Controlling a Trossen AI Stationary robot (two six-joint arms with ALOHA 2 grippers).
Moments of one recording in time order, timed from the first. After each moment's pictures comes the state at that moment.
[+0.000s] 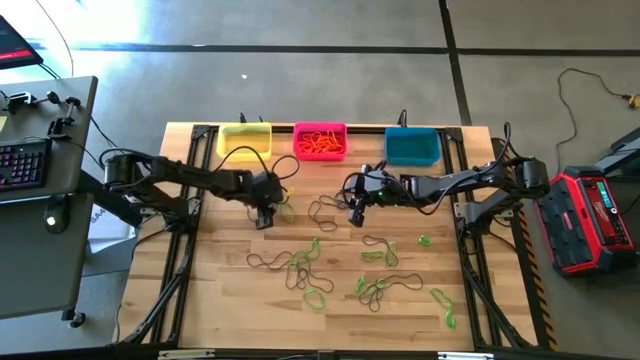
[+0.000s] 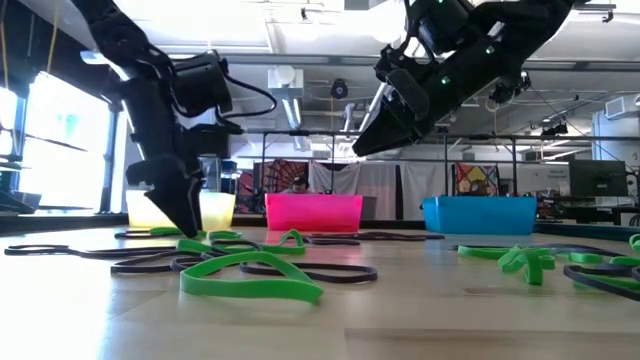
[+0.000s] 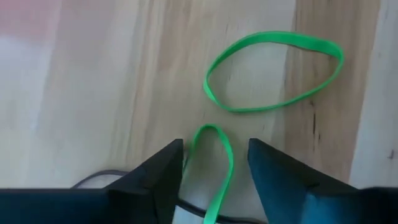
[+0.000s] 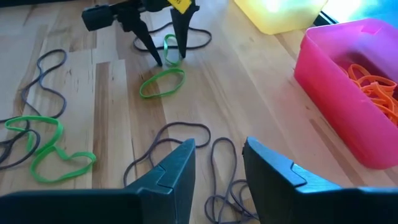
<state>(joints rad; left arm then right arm) 0.24 1.50 0.61 -0.30 -0.05 0.08 -0.08 1.51 0.76 0.18 0.15 0.08</state>
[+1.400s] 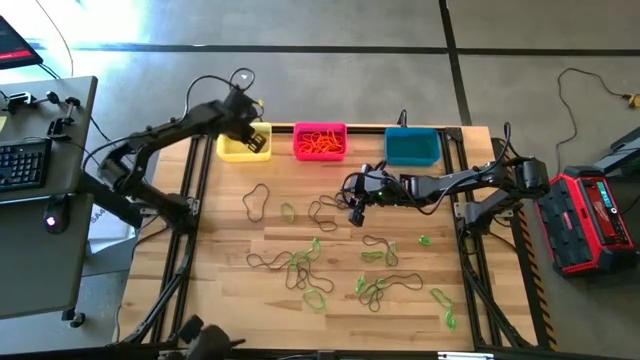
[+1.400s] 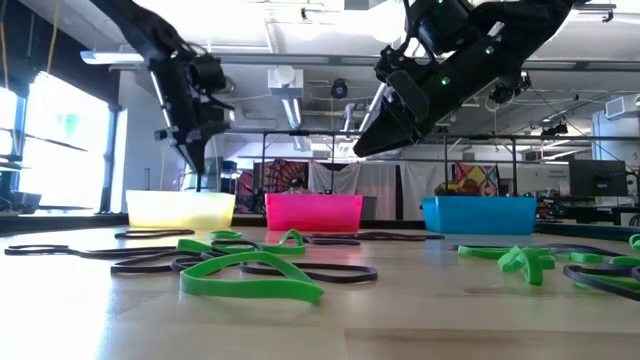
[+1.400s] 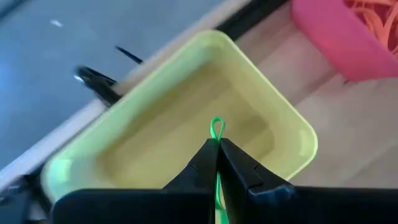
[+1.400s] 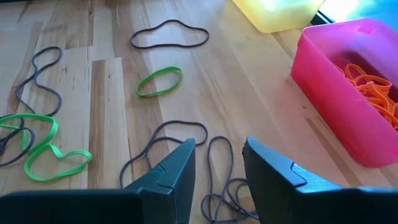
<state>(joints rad) 0.90 1.47 1.03 -0.64 -0.10 0.05 -0.09 1.51 0.76 0.17 0.16 0.07</state>
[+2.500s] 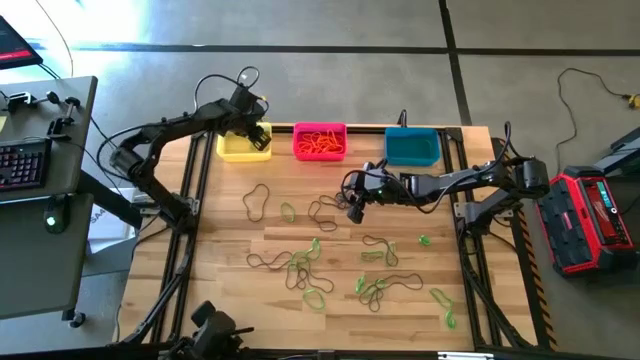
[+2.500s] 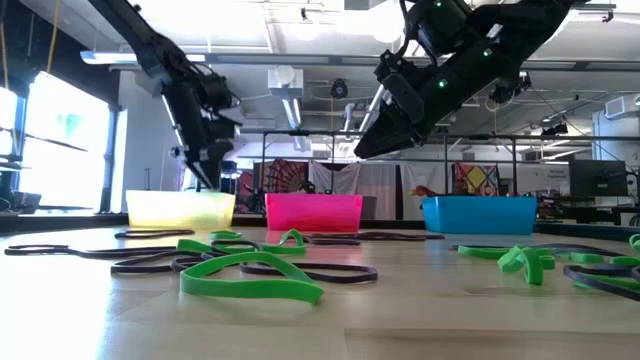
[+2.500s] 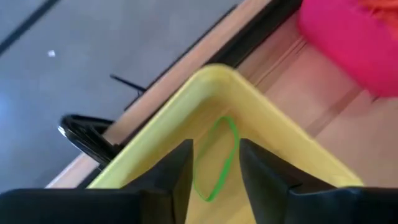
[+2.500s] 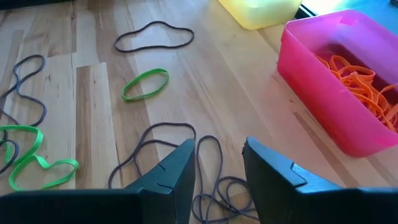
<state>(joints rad) 0.95 1.59 1.03 -0.47 -0.06 0.20 -0.10 1.51 0.76 0.17 0.18 0.11</state>
